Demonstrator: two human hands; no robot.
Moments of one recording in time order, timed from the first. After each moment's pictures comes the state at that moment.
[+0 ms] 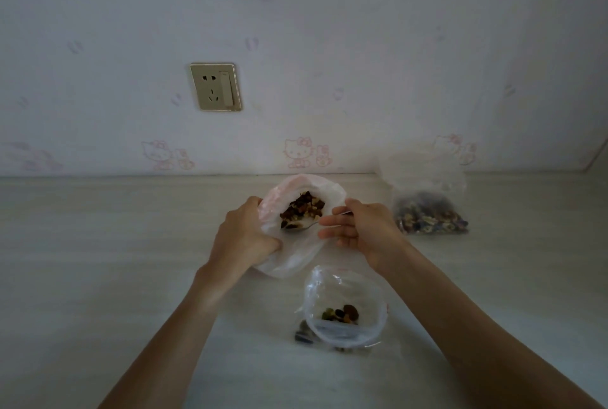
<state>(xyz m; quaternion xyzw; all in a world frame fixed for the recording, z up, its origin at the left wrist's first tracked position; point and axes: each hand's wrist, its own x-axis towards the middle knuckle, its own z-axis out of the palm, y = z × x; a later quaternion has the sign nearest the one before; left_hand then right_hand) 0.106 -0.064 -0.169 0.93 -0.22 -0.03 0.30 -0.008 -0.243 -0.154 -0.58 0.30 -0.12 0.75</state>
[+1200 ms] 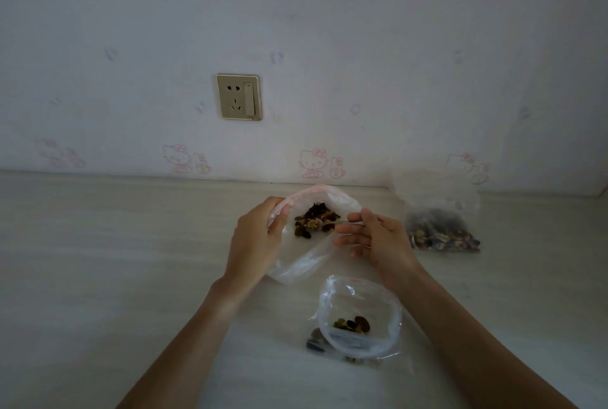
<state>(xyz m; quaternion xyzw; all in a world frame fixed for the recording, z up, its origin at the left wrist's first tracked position) 0.102 -0.061 -0.179 0.84 -0.30 0.13 0.44 -0.017 -0.242 -0.164 -0.60 0.23 -0.19 0.74</state>
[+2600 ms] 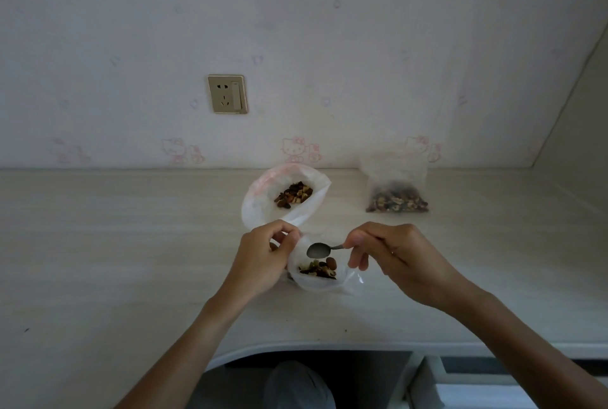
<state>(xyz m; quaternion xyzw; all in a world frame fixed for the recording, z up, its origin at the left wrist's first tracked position) -0.016 -0.025 -0.173 0.81 -0.33 -0.02 0.48 -0.179 -0.221 -0.132 -0.89 -0.05 -0.19 0.41</state>
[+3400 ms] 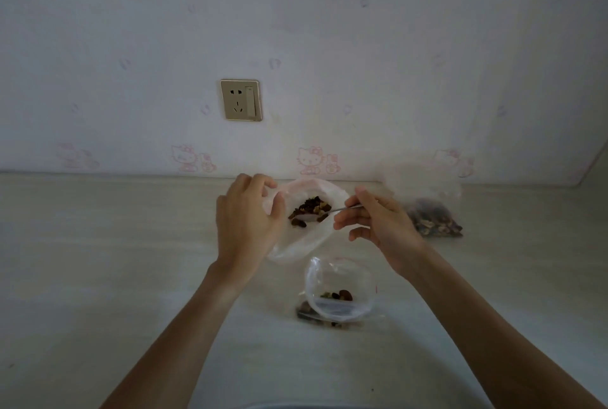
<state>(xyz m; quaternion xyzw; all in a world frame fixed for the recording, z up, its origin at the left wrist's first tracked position) 0.063 -0.044 -0.137 0.85 -0.26 0.31 0.33 -0.049 -0.240 -0.133 -0.64 0.15 -0.17 0.74</state>
